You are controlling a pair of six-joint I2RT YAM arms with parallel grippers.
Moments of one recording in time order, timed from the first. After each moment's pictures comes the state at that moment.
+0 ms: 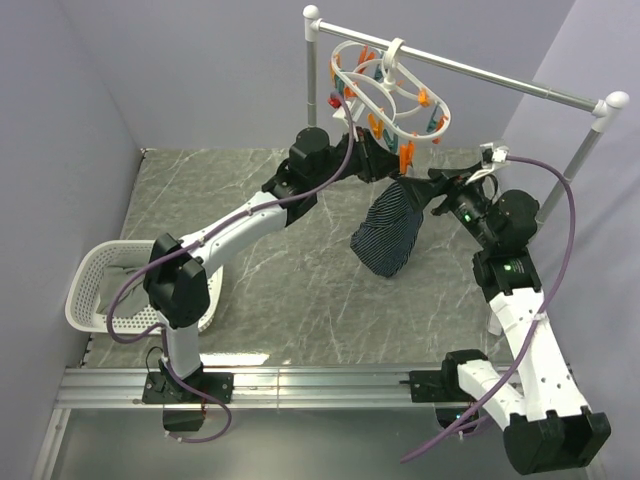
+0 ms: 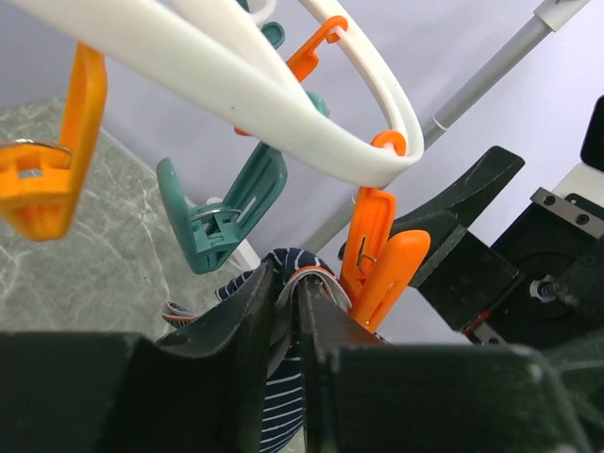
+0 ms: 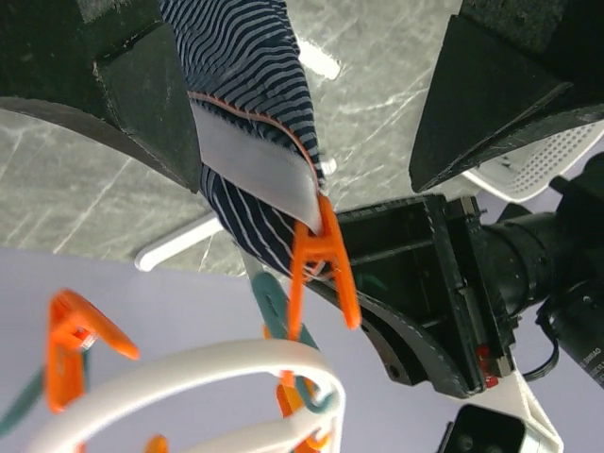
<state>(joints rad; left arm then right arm) -0.75 1.87 1.72 0.28 0.40 -0.67 0.11 0.90 0.94 0.09 -0.44 0.39</state>
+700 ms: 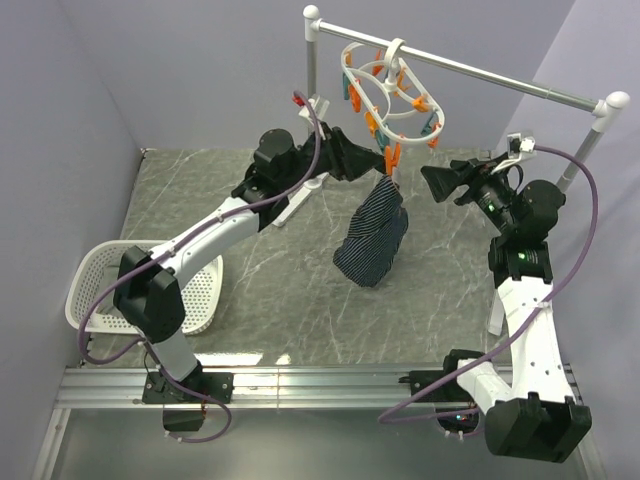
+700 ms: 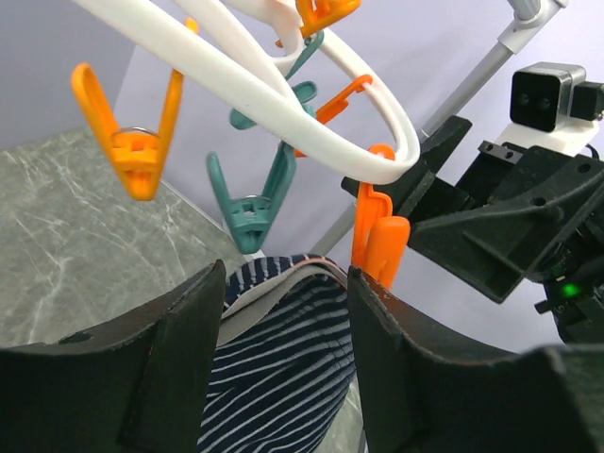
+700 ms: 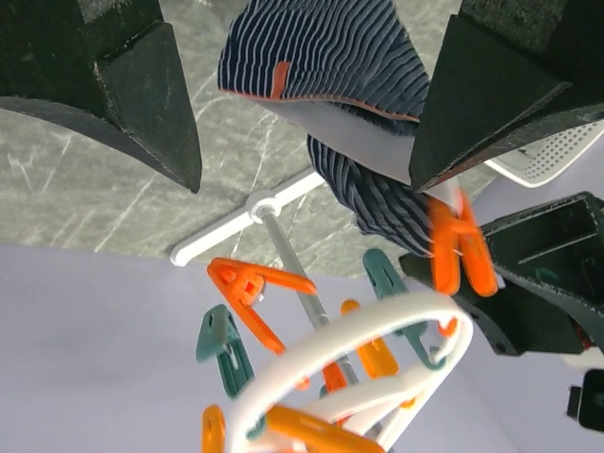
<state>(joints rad) -0.67 1.71 1.52 0.37 0.45 -0.67 -0.13 0.94 0.98 0.09 -0.64 0.43</state>
